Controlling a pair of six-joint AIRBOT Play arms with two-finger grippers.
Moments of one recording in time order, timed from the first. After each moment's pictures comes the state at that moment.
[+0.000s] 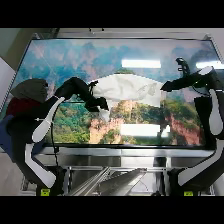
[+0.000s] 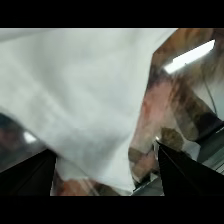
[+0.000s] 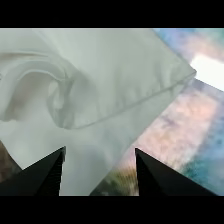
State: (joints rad) left arm -0.29 -1.86 1.42 -2.19 1.28 1.68; right arm -0.22 -1.88 1.65 -0.91 1.22 0.74
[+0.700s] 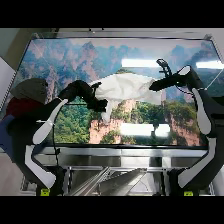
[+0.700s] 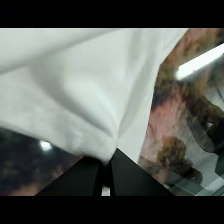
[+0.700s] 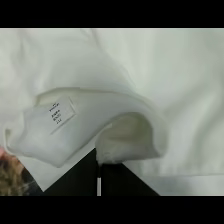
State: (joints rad) left arm -0.30 -1.80 1.40 -2.19 1.21 1.71; right arm -0.06 -1.91 1.66 -0.92 1.13 0.74
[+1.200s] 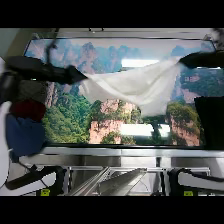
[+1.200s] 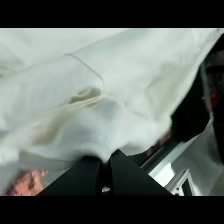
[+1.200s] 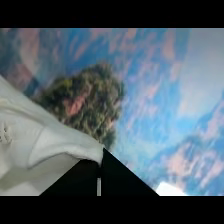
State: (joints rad) left arm 0.03 -1.25 1.45 -2.55 1.31 1.84; right arm -0.33 -1.37 1.66 -0.68 1.21 0.81
